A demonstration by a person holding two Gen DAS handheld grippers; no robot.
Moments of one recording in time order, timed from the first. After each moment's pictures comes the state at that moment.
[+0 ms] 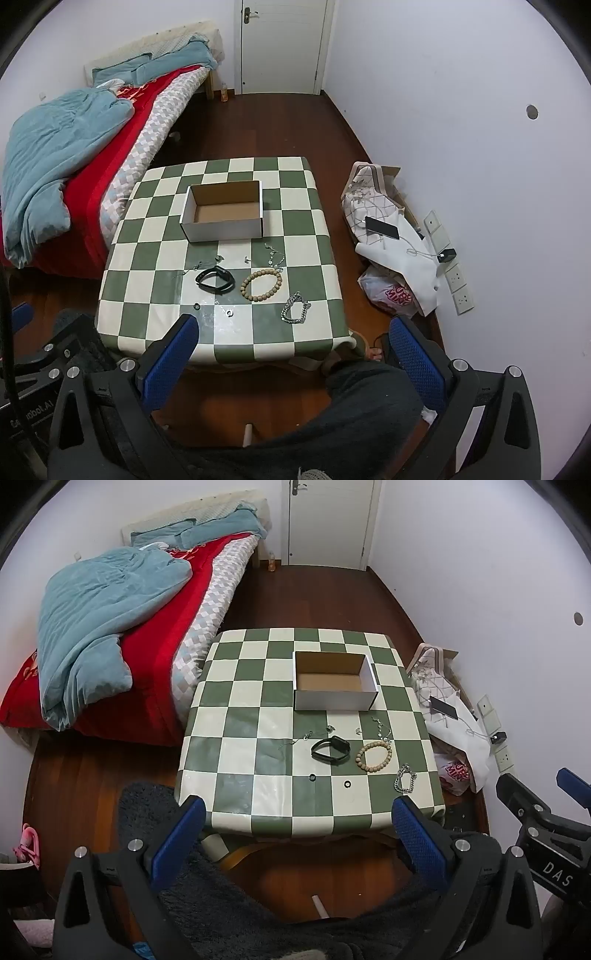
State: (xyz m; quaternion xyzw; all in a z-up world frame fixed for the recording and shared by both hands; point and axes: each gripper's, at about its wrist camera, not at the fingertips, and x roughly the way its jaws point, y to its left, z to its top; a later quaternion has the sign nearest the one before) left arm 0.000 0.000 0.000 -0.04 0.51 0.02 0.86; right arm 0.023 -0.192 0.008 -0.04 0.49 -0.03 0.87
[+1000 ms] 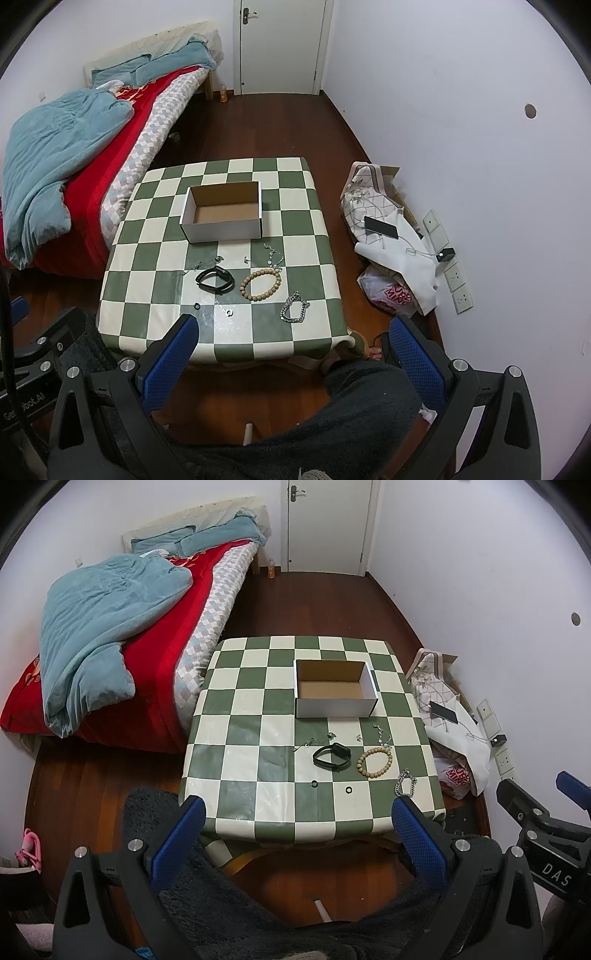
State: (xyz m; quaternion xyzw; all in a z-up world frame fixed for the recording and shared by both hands) left arm 0.002 -0.002 0.008 -0.03 0.50 0.02 0.87; right arm 0.019 -0.194 0.010 -0.04 0.49 -0.03 0.87
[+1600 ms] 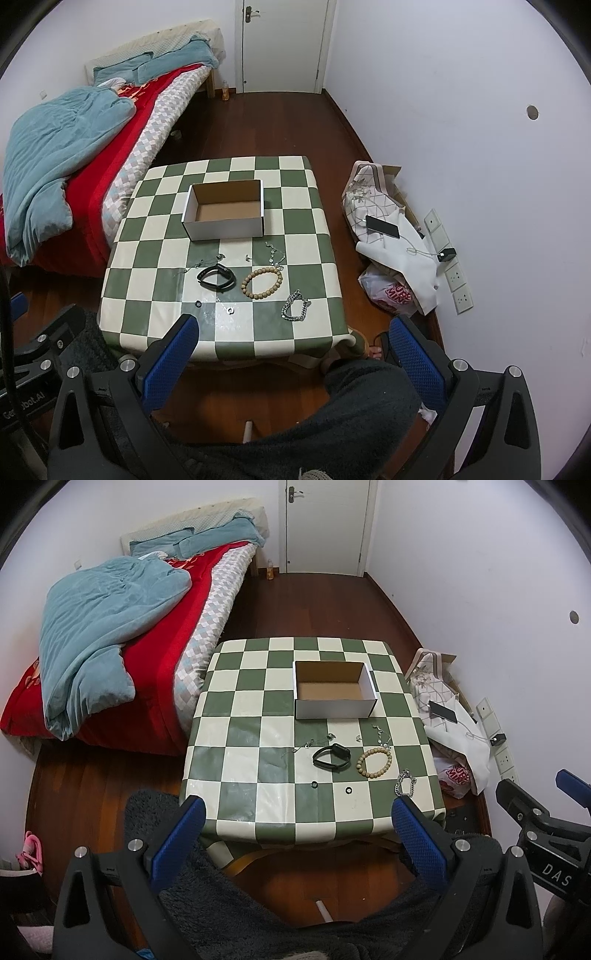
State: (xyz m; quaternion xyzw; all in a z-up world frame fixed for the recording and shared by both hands) left arm 0.002 -0.003 0.010 -0.03 0.49 0.02 0.87; right arm 0.020 -0.194 0.013 -0.04 0.49 -0.03 0.87
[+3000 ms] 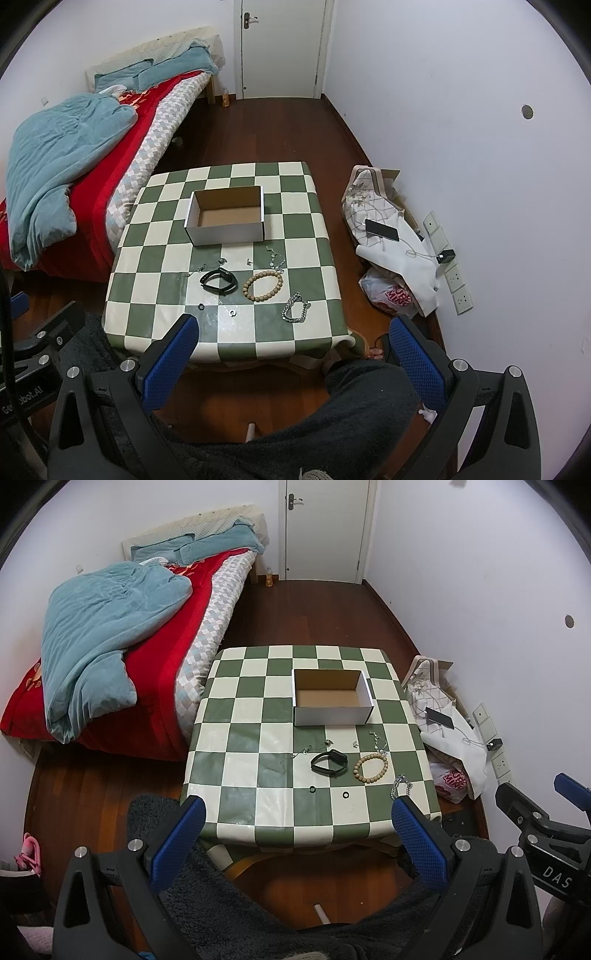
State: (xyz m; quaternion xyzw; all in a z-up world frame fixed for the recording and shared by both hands) left arm 0.003 -0.006 0.025 -0.03 0.49 0.02 0.87; right arm 0.015 -0.195 0.025 -0.04 0.49 -0.03 0.87
